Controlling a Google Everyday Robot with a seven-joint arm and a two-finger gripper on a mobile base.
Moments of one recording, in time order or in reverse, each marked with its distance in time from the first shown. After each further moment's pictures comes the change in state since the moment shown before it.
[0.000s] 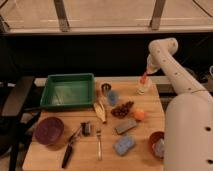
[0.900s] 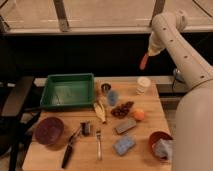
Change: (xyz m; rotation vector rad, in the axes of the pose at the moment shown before) arm -0.031 -0.045 -0.124 0.135 -0.040 0.018
